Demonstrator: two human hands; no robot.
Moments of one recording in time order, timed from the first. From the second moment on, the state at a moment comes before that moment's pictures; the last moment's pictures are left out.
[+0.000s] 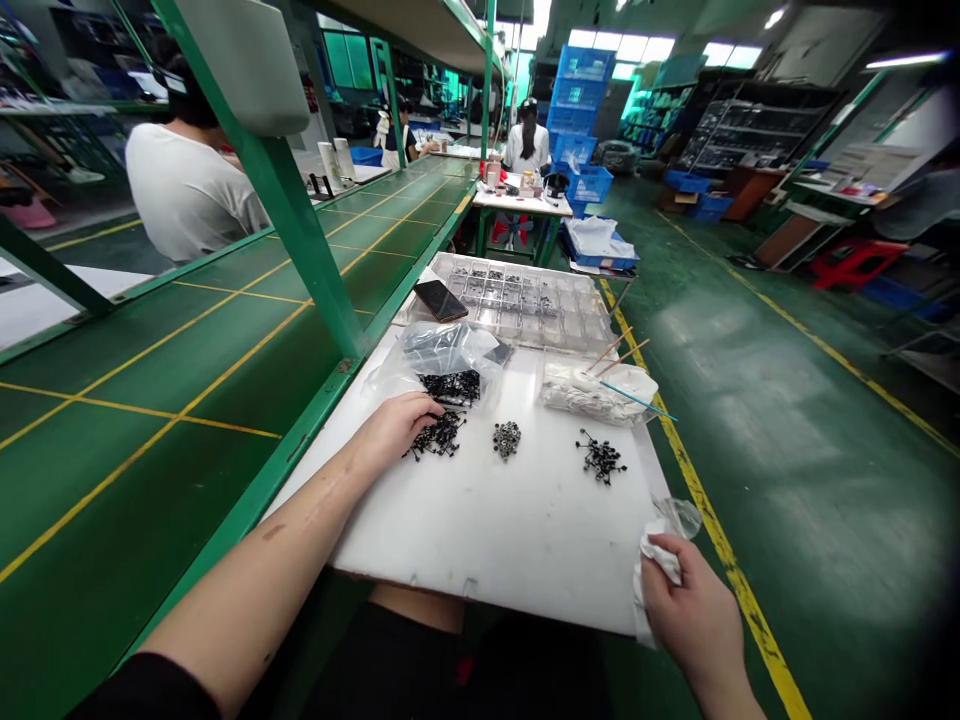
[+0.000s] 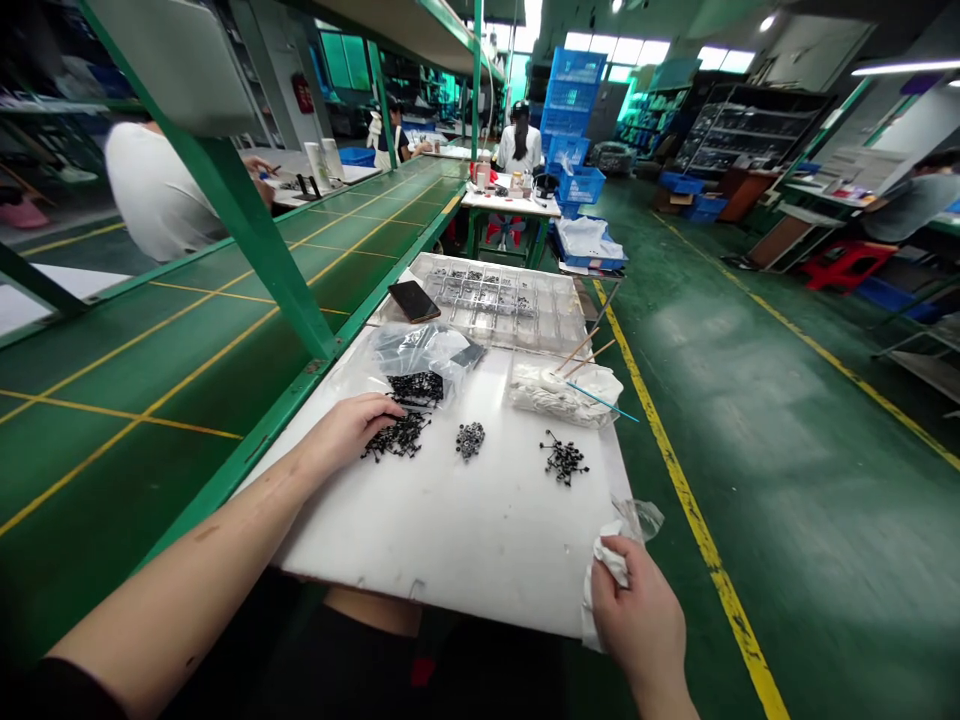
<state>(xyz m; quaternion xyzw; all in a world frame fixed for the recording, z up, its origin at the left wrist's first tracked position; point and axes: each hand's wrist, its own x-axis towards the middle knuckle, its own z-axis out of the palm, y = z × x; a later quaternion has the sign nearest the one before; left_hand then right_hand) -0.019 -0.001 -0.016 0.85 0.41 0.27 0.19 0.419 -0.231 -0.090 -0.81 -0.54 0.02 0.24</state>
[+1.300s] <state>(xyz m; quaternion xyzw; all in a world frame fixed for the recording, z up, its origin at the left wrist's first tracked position) -0.021 -0.019 -0.006 0.65 0.55 0.39 0.35 0.418 -0.227 -0.085 -0.80 -0.55 0.02 0.23</state>
